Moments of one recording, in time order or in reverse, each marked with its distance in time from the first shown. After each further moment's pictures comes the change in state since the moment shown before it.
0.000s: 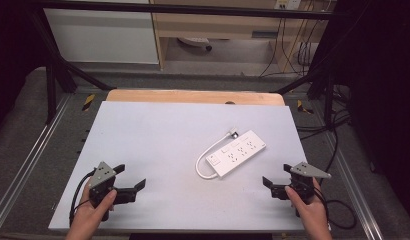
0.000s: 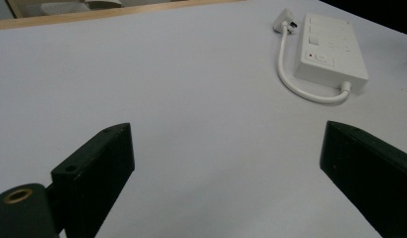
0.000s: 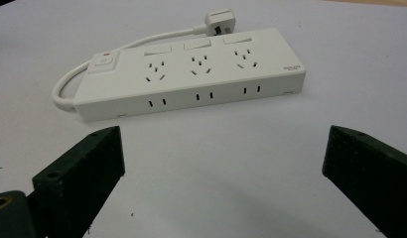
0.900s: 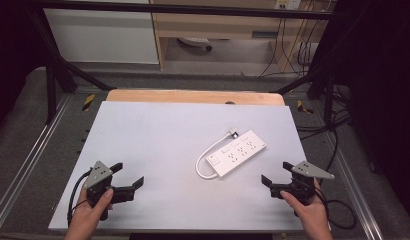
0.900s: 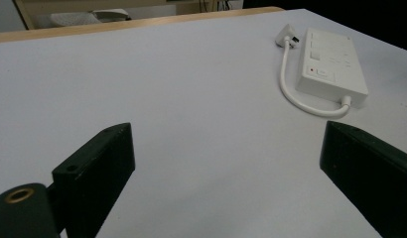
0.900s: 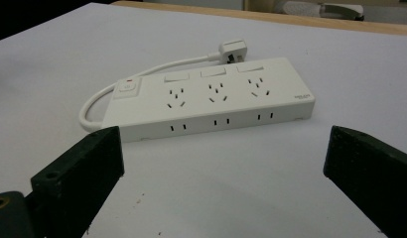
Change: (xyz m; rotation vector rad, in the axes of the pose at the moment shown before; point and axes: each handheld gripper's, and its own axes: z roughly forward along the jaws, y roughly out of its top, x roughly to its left) left arm 0.002 0.003 -0.005 -0.037 0.020 -0.019; right arm 0.014 0.014 -0.011 -0.056 0.019 -0.008
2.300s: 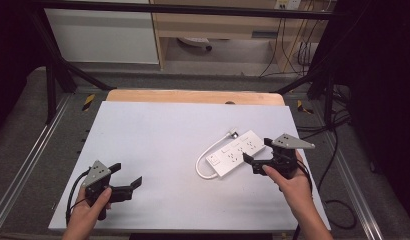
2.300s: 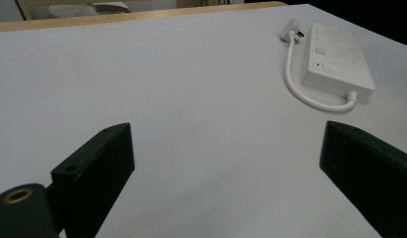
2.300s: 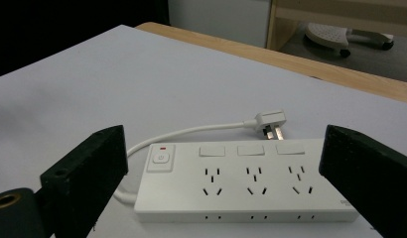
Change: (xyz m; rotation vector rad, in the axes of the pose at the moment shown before) left arm 0.007 -0.003 0.000 0.016 -0.003 -0.011; right arm 0.026 0.078 0.037 -0.008 0.068 -0.068
